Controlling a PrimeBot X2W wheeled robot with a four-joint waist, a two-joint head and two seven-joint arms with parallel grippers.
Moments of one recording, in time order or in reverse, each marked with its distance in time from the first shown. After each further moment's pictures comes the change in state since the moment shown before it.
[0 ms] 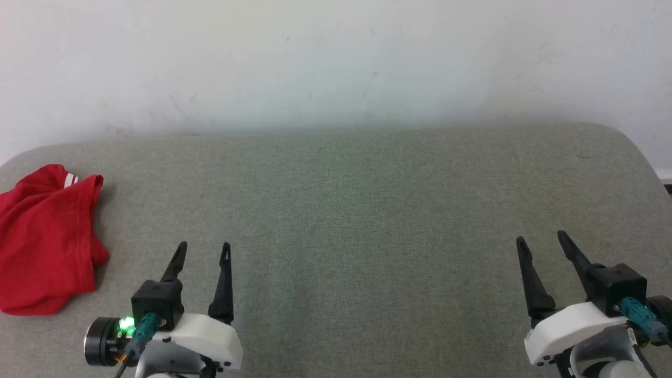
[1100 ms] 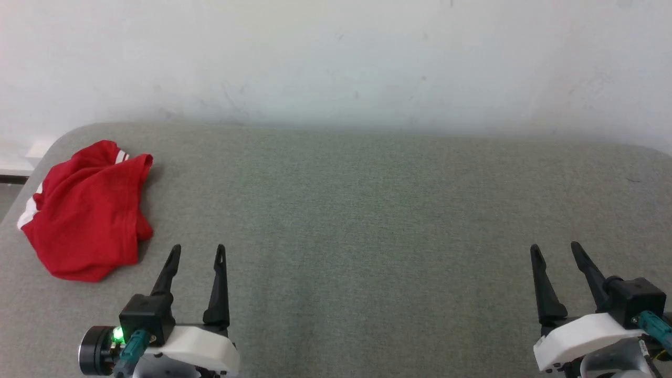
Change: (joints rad) left arm 0.038 0.000 0.006 -0.035 -0.032 -0.002 -0.069; right arm 0.019 0.000 -0.041 0.049 0.059 0.000 -0.069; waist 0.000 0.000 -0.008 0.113
